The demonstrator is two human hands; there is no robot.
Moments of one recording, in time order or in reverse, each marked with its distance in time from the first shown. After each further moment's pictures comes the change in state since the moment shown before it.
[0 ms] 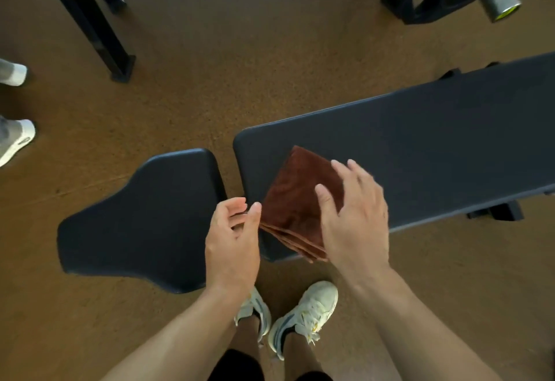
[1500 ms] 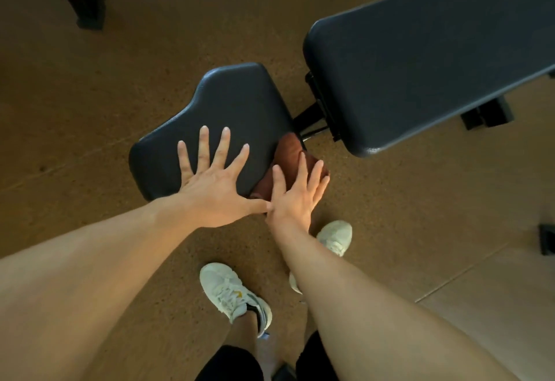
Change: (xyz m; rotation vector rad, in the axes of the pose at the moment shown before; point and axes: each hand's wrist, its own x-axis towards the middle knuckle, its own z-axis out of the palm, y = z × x) left_hand 0.108 -0.122 -0.195 1.375 -0.636 0.467; right_hand -0.136 -0.131 0.268 0.414 0.003 0.634
